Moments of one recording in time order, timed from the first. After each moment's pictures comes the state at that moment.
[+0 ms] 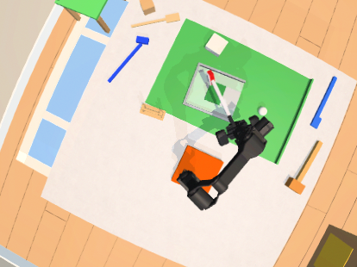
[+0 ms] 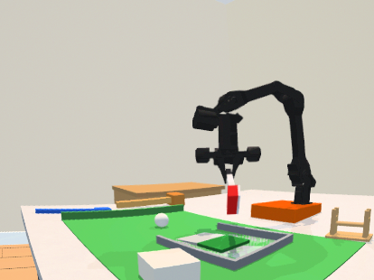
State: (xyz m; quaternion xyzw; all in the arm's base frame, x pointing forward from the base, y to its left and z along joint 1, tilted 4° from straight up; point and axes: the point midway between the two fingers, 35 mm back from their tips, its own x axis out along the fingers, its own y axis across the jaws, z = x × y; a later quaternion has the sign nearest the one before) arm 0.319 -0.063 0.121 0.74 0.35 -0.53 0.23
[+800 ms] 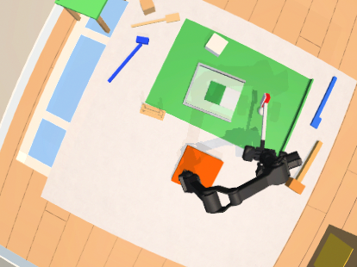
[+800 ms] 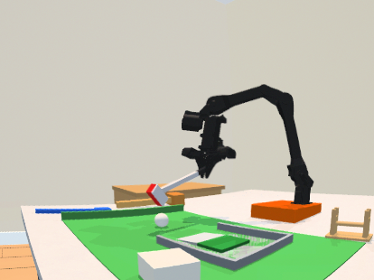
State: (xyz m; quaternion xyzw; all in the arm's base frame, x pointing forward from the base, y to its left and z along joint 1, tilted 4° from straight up) arm 0.278 -0.222 0.130 0.77 0.11 -0.62 0.09
